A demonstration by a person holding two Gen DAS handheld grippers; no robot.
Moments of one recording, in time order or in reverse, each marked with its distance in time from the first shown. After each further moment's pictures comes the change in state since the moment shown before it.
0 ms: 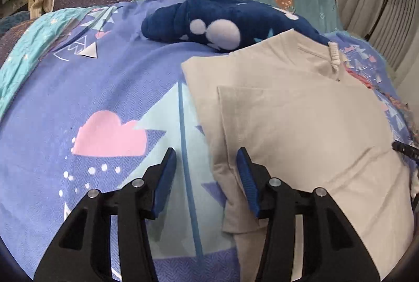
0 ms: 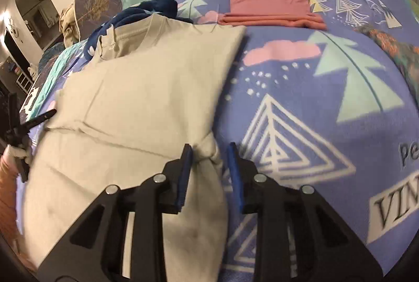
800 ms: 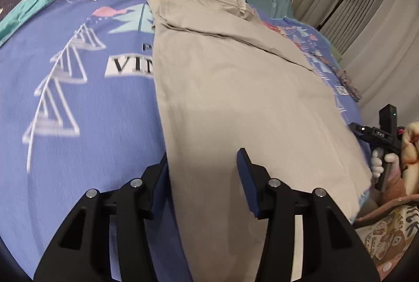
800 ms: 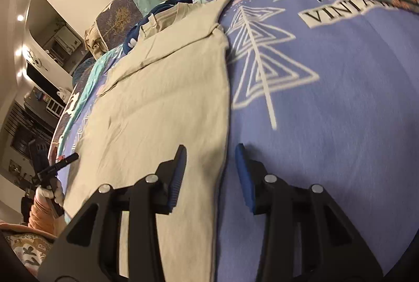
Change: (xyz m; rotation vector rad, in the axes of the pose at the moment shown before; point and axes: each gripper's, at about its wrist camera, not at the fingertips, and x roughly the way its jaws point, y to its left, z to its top) left arm -0.163 -0.050 -0.215 -0.072 0.029 -0.284; right arm -0.135 -0.012 -0.162 0.186 0.008 0.211
